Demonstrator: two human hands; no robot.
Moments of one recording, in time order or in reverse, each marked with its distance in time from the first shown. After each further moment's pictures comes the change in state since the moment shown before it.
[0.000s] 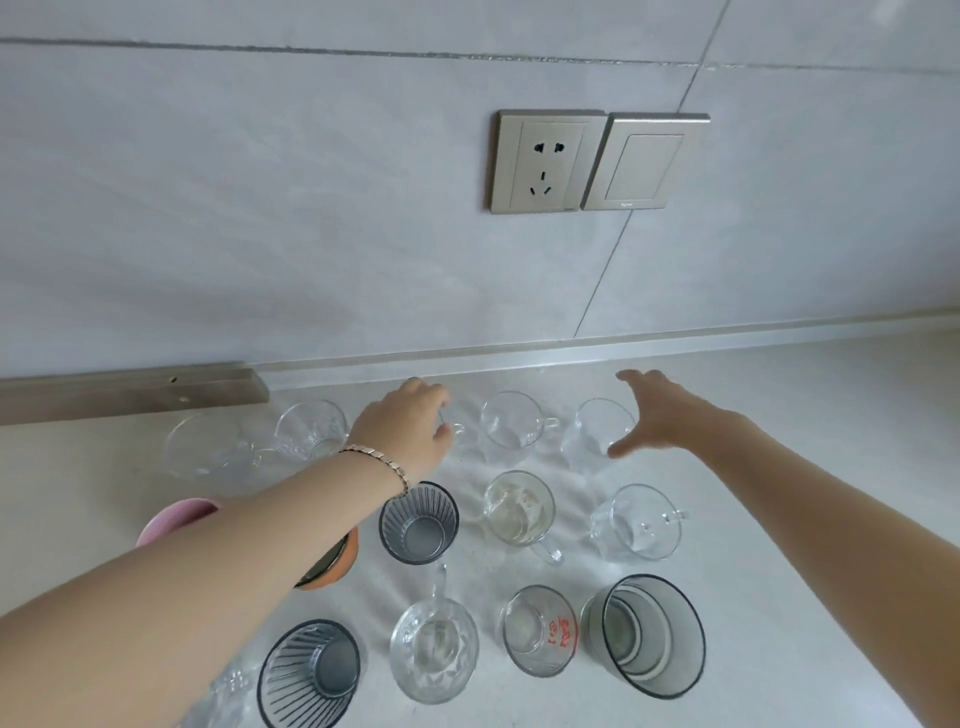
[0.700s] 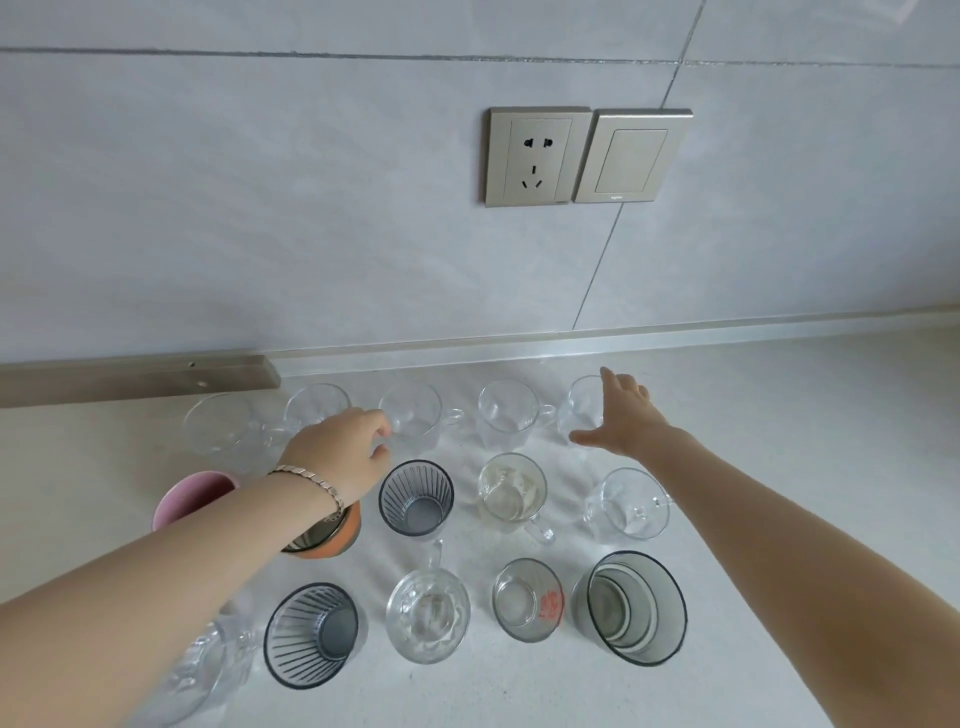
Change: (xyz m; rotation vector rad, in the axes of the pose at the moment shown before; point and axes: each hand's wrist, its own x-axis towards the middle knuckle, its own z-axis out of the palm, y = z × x) left_hand -0.048 -0.030 -0.001 -0.017 -0.074 -0.204; right_hand 0.001 -0.010 0.036 0.127 0.106 -0.014
